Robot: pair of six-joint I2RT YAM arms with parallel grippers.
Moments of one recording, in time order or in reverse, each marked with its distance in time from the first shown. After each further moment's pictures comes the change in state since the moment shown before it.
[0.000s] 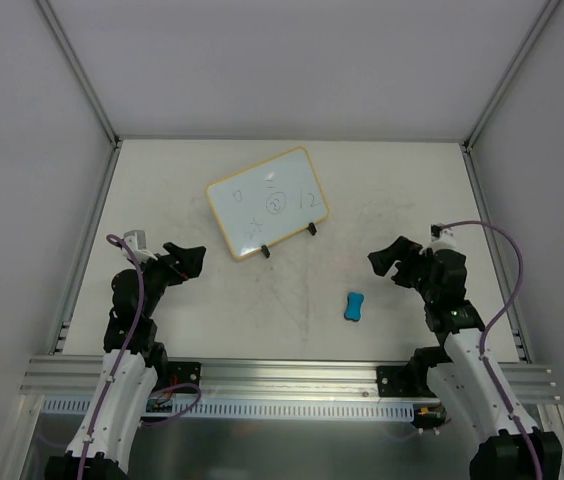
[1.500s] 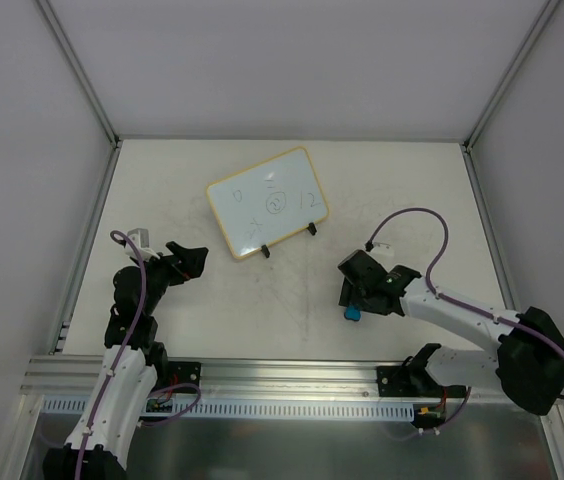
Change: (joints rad) left arm 0.000 0.056 0.004 0.017 0.026 0.006; right arm 0.705 0.544 0.320 -0.566 0.568 0.378
